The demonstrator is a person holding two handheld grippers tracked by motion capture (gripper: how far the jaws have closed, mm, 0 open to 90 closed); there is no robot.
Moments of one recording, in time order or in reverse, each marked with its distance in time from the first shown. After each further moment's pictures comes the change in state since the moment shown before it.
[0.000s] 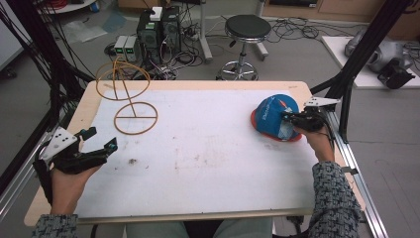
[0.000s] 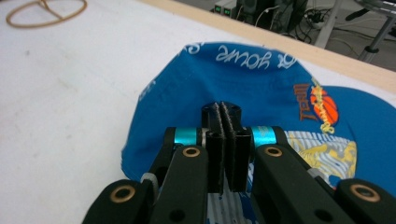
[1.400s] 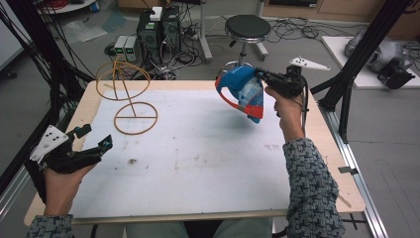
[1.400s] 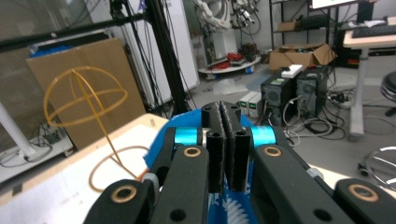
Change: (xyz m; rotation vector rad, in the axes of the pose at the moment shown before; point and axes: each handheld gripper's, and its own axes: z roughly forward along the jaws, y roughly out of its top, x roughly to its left) left arm 0.003 0.012 -0.012 -0.049 -0.004 -0.002; right arm 0.082 0.137 0.021 -0.358 0.084 0.152
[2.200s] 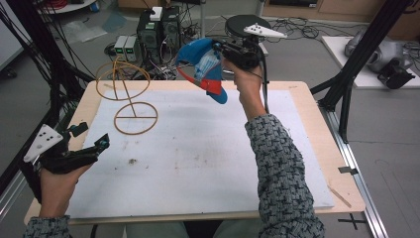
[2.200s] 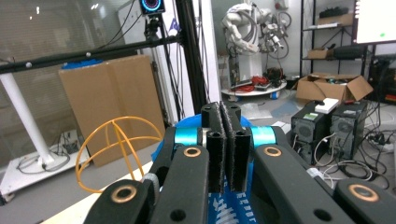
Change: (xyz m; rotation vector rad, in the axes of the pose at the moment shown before) left arm -0.002 0.009 -0.007 -0.027 -0.008 0.013; right arm 0.077 0.058 0.096 -0.072 0.100 -0.080
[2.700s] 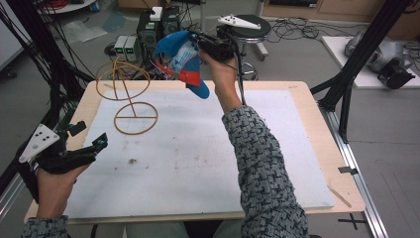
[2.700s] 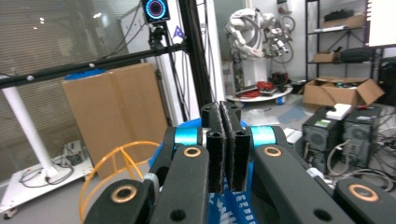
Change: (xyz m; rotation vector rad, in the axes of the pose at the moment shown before) left arm 0.001 0.004 -0.004 -0.013 -0.007 0.002; right arm 0.028 0.008 0.053 -0.020 0.005 0.035
